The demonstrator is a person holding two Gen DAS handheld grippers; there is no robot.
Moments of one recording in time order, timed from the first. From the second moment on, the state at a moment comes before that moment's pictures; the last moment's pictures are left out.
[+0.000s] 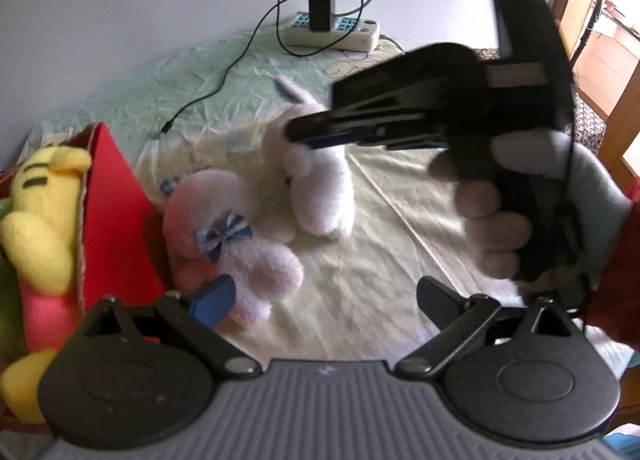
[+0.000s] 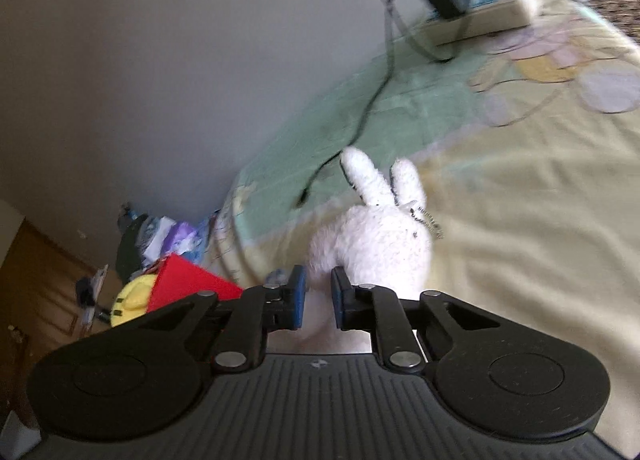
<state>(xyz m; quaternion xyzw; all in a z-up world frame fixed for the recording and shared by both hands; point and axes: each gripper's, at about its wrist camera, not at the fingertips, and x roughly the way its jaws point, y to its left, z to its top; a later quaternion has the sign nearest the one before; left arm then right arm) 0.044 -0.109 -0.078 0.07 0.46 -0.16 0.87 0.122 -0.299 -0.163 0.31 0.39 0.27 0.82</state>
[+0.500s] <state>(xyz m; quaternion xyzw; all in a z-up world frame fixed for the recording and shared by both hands) 0.105 -0.134 -0.084 0.02 0.45 -0.21 0.87 0.104 -0.354 -0.188 0.35 0.40 0.18 0.83</state>
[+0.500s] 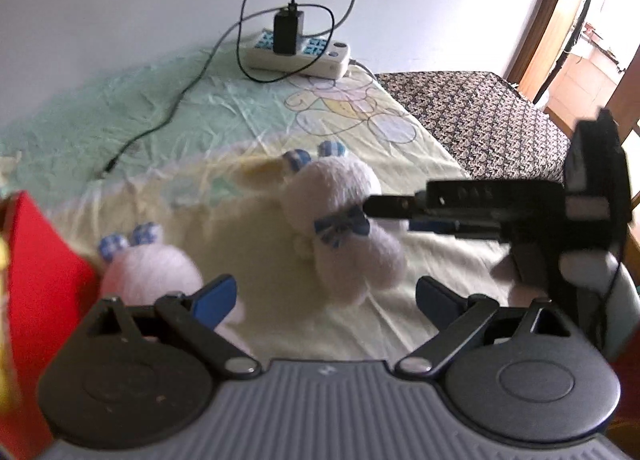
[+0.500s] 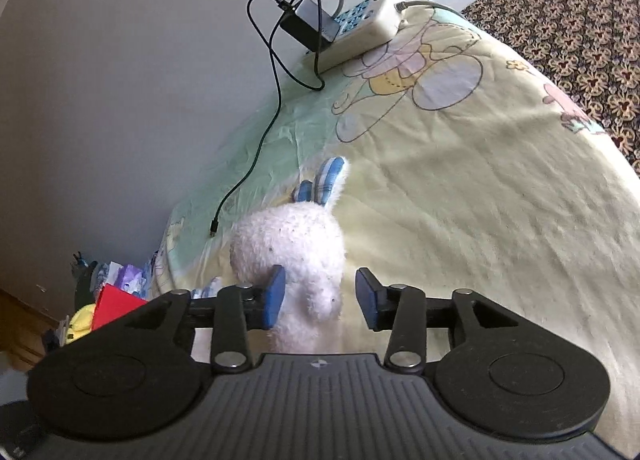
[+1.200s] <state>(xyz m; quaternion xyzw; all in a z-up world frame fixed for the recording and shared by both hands) 0.176 -0.141 -0.142 -0.10 0.51 -0.25 0.82 0.130 -0.351 -0.211 0.42 0.42 0.24 0.77</state>
